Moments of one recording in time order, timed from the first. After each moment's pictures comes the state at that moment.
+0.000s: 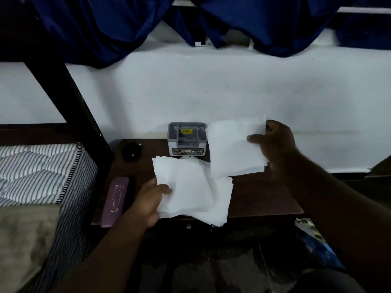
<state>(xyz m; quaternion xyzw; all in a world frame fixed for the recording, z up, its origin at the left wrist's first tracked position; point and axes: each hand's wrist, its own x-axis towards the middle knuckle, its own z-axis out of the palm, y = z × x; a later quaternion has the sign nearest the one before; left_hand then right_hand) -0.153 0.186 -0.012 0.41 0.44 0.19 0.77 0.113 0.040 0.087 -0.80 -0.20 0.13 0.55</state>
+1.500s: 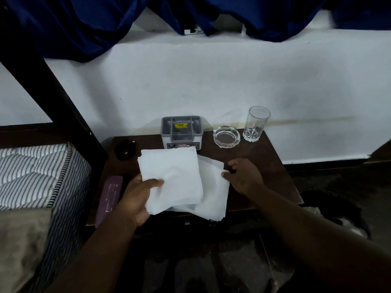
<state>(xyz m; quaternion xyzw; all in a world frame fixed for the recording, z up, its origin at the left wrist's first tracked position) -0.161 0.197 -0.014 0.39 0.42 0.21 0.79 0.079 0.039 -0.031 -0.90 -0.29 0.18 0.25</state>
